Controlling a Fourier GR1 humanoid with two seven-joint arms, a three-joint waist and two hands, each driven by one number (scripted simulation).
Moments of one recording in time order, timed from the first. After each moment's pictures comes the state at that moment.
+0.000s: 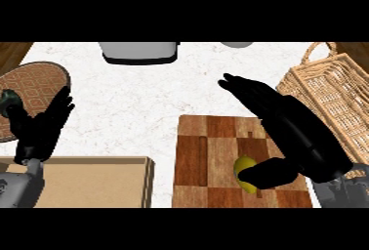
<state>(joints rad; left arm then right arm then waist) -0.18 0.46 -0.09 -1.37 0.29 0.16 0.17 -0.51 -0.52 0.47 -1.96 0.33 0.15 0.54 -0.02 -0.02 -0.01</state>
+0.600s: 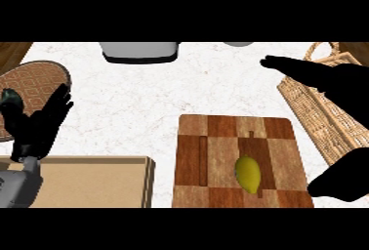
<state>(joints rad) -0.19 0.46 -0.06 -1.36 0.30 0.12 0.16 -0.71 -0.72 0.24 -2.00 -0.18 0.54 0.92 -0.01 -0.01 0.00</state>
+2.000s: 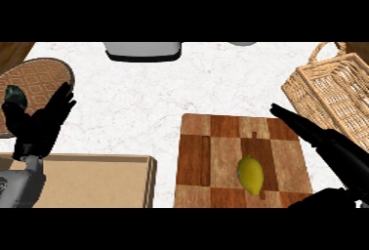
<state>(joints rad) -0.19 0.40 0.01 -1.38 0.22 0.06 0.19 -0.08 -0.41 0.10 -2.05 0.28 0.50 0.33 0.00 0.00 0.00</state>
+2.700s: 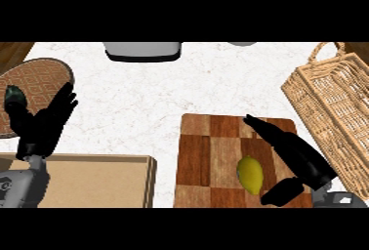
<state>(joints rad) -0.19 0.35 0.05 -1.39 0.16 0.03 0.21 -0.08 -0.30 0.22 -1.76 0.55 0.42 0.16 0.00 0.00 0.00</state>
